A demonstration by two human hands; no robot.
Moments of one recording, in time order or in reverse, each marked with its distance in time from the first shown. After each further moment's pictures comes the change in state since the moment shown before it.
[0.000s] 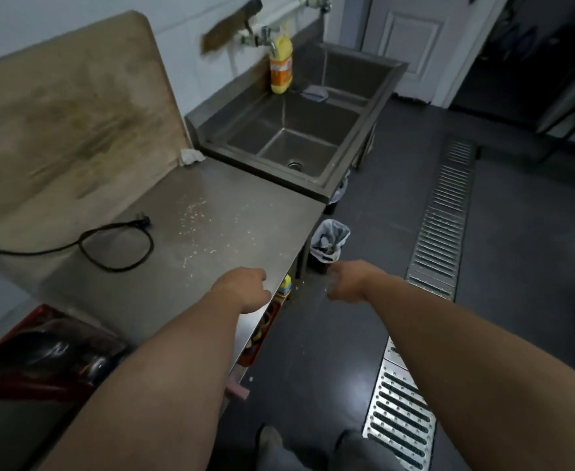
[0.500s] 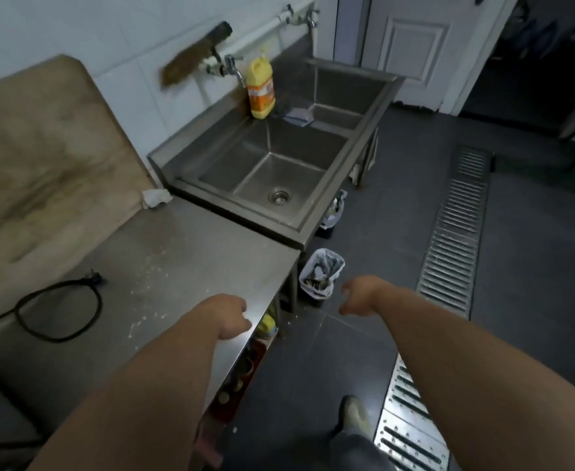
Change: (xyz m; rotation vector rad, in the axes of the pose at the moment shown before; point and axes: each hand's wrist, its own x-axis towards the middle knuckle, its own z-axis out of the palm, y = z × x) left_hand 0.140 0.083 -0.058 0.151 -0.169 -0.077; right_hand 0.142 0.153 -0.092 -0.024 -0.075 0.023
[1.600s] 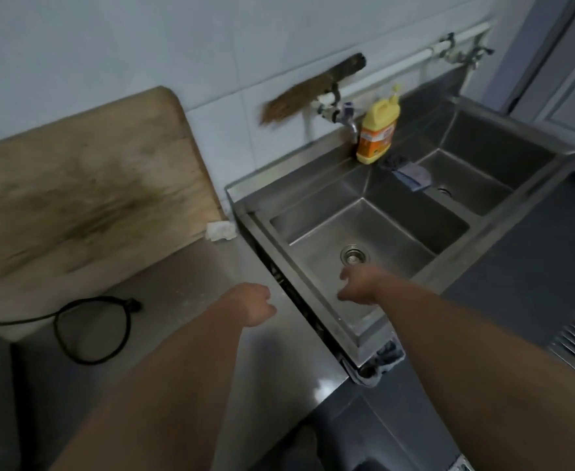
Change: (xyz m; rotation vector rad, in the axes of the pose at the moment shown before) left_hand 0.167 -0.079 -0.179 -0.374 0.035 -0.252; right_hand 0.234 -0.129 -0.258 -0.177 0.009 -0.332
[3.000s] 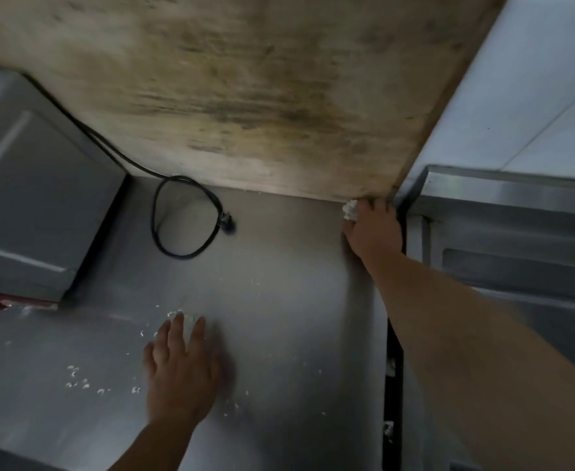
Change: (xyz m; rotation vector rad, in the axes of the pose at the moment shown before) left_hand -0.013 -0.121 0.213 -0.294 0.481 -1.043; right_hand 0.338 -0.268 0.055 -0.265 0.433 -0.615
